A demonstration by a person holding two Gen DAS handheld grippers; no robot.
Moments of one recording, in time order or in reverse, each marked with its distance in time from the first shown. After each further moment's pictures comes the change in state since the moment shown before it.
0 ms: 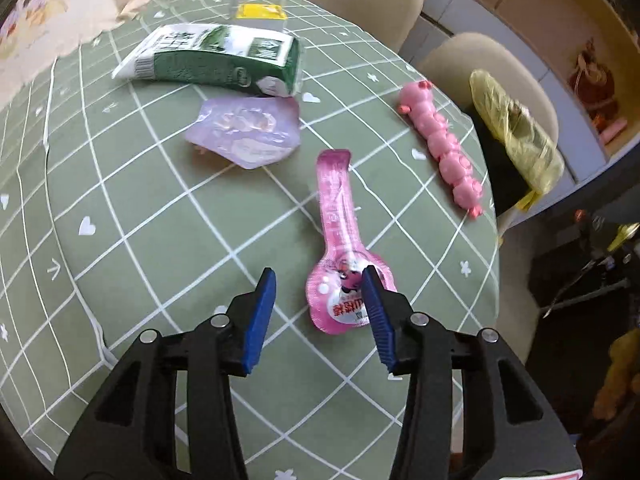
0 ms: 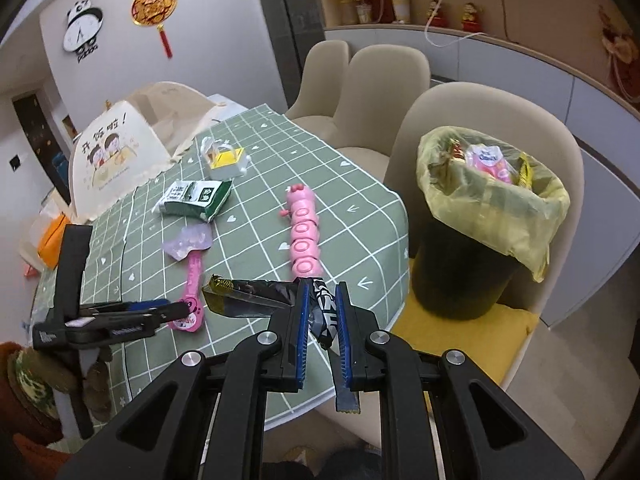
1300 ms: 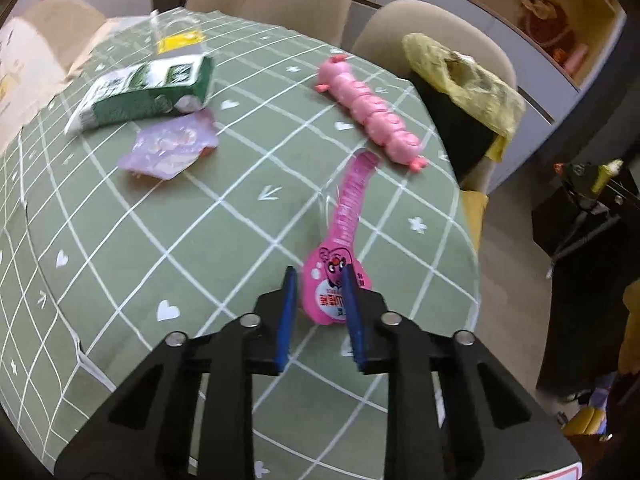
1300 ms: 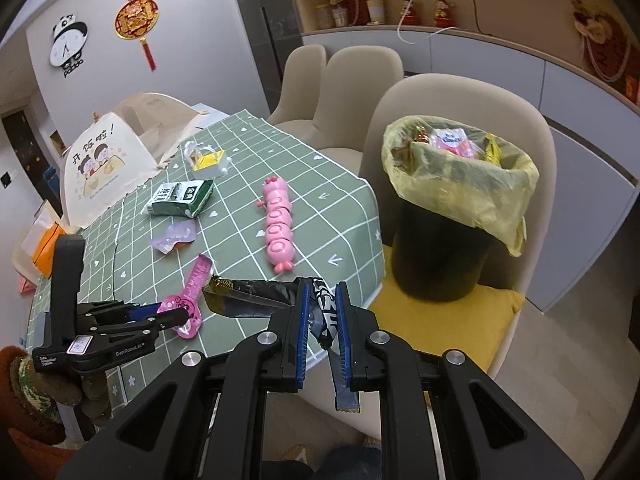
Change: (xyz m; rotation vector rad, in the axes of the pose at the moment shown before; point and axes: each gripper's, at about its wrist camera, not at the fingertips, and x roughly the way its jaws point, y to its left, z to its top) left arm -0.005 -0.048 -0.022 0.236 -0.040 -0.035; right arm -0.026 -0.030 -0.028 0.083 -0.029 -0.040
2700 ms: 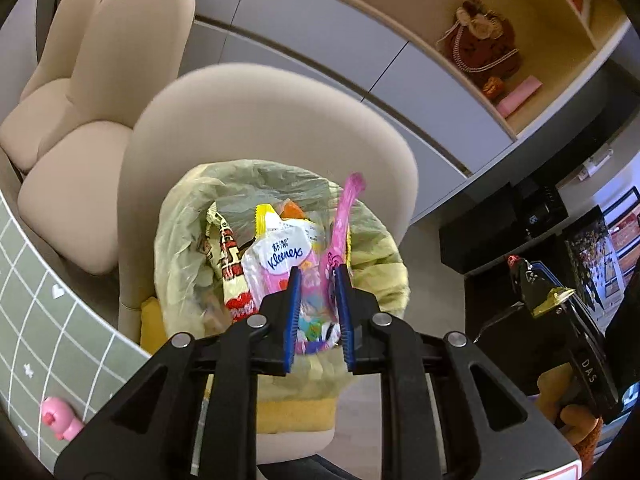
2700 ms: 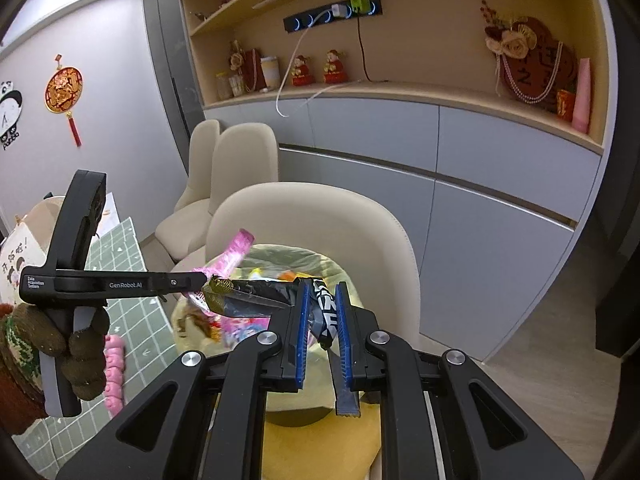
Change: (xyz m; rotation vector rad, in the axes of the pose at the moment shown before) left arm 0.126 -0.203 0.307 0.061 0.038 -0.353; right arm 0.002 -0.231 0.149 0.120 -0.183 -0.194
